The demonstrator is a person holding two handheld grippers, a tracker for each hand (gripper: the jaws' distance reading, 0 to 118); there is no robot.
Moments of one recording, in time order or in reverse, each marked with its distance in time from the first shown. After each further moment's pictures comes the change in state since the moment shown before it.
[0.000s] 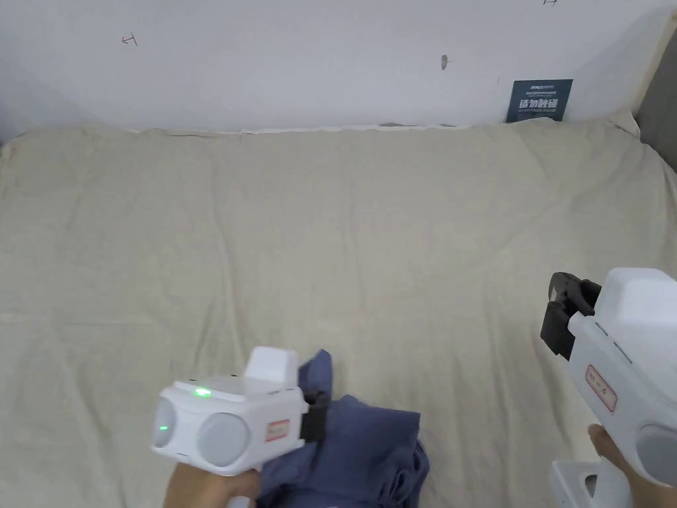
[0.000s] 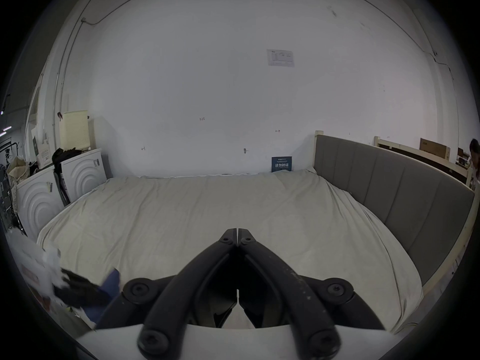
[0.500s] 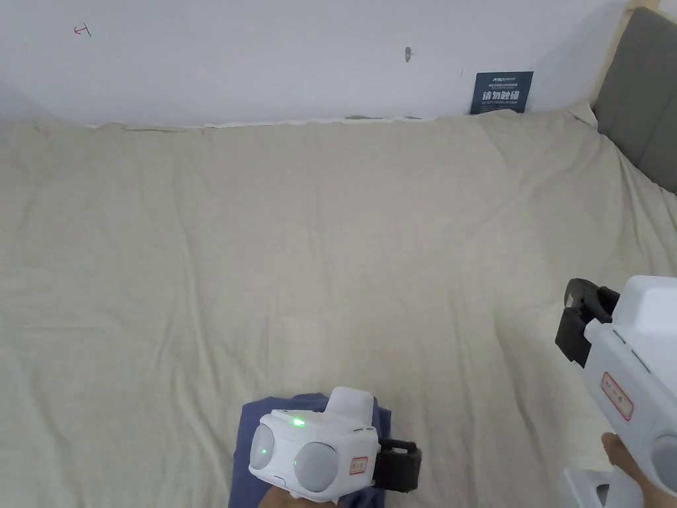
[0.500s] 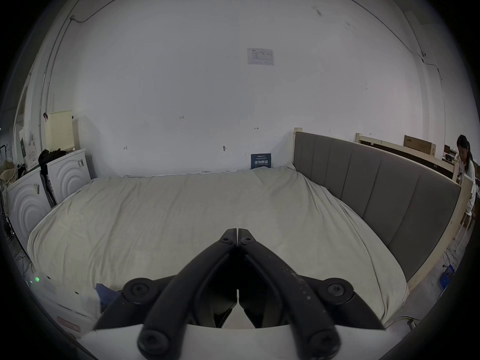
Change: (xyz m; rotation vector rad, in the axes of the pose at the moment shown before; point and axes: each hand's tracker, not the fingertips) left arm 0.071 -0.029 -0.073 -0.090 -0.147 -0.022; right arm 0.038 -0.008 0.015 -0.015 -0.098 -0.016
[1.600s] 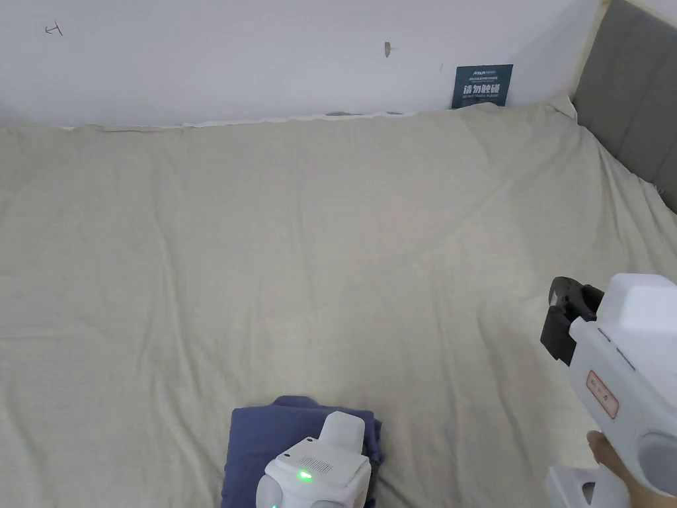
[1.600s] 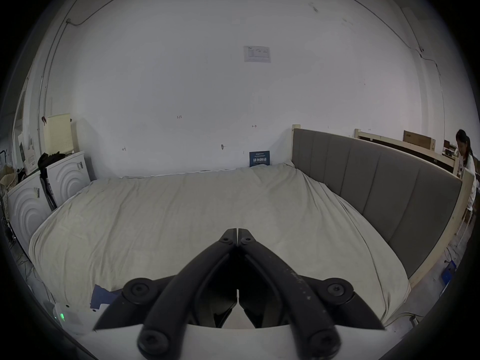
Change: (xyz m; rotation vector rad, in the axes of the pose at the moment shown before) left arm 0.003 -0.039 -0.059 0.133 0.190 -0.126; right arm 0.012 -0.003 -0.002 -0.011 0.000 -0.023
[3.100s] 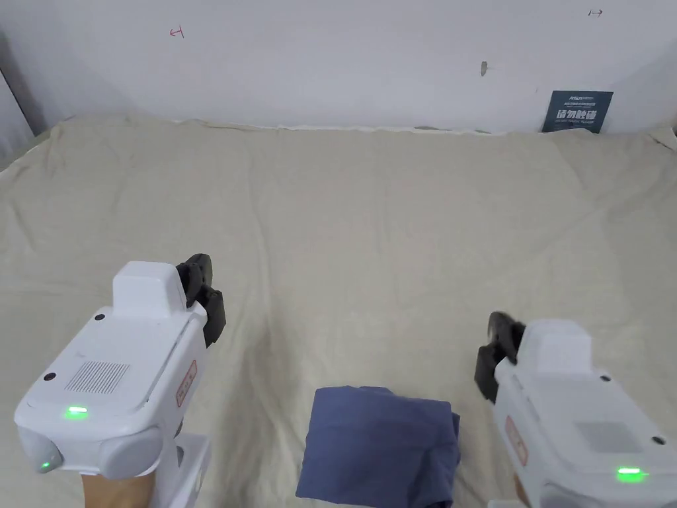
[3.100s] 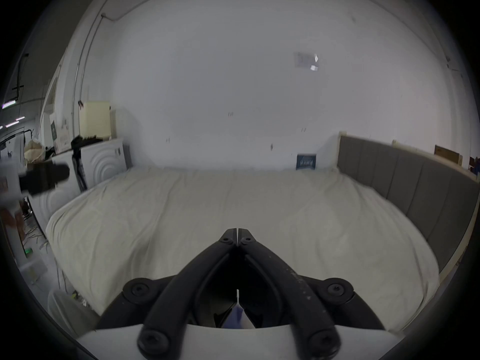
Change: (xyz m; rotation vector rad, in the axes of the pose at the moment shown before) left arm -0.176 0.050 0.258 0.661 0.472 0.120; right arm -0.159 -0.051 0.020 -0.017 0.205 0.101
